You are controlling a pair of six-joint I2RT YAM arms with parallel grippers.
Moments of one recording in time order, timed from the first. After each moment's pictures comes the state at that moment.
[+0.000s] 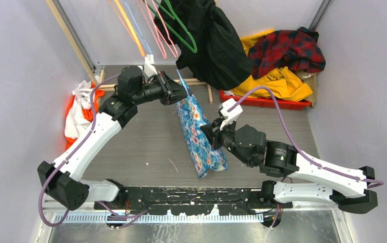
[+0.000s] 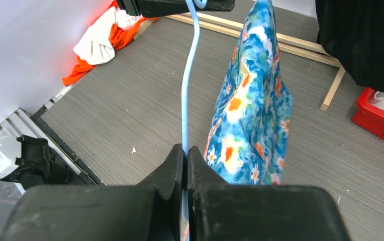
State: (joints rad) left arm -0.49 1.29 1.30 -0.20 0.55 -1.22; right arm 1.27 0.89 1.06 -0.36 0.56 0.31
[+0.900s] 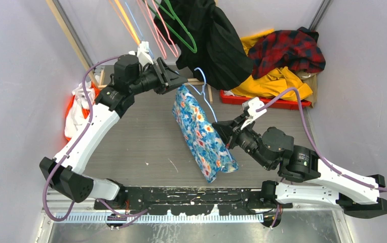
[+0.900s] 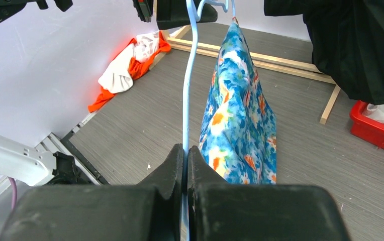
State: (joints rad) left arm -0.46 1.37 1.47 -0.35 0.45 -0.95; right arm 1.27 0.75 1.07 -0.37 0.56 0.31
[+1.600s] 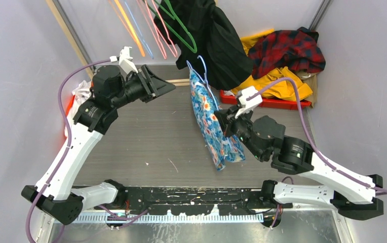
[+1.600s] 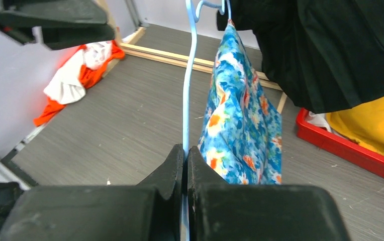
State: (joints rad) left arm -0.45 1.15 1.42 -0.46 0.36 -0.85; right arm 1.20 0.85 1.18 -0.43 0.64 0.23
